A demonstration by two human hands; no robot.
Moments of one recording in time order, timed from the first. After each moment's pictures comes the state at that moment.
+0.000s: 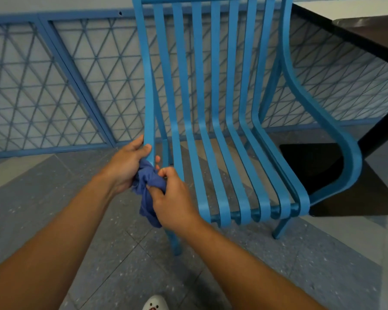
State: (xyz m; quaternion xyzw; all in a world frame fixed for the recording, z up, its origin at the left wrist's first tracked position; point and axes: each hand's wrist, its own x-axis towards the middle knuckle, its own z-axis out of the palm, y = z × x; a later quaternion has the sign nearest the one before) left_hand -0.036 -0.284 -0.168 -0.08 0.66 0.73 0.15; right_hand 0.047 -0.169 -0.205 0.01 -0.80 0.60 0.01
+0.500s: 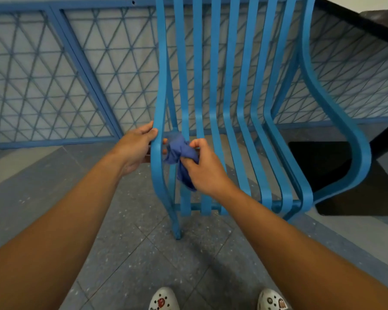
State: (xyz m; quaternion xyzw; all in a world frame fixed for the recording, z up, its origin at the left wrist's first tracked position) left_hand -0.066 -0.308 -0.158 -0.09 0.73 0.66 0.14; right_hand -0.007 -0.137 -0.202 0.02 -0.83 0.56 0.03
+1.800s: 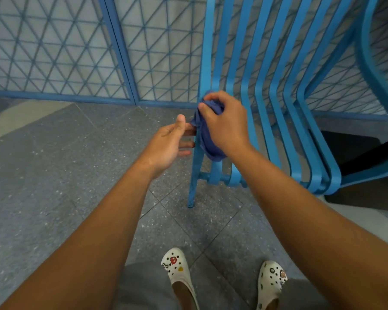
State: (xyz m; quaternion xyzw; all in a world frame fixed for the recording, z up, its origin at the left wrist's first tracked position) left_hand 0.019 -0.358 -0.196 -0.04 0.72 0.68 0.13; right_hand -0.023 -0.210 -0.190 0.02 -0.86 0.48 0.18
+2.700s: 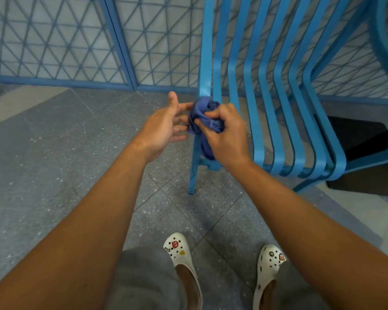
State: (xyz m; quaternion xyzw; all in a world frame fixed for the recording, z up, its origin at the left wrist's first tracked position) left_hand 0.007 -0.368 -0.210 -0.02 0.73 0.66 0.17; right_hand 0.013 -0.200 -0.251 0.09 -0.85 0.47 0.23
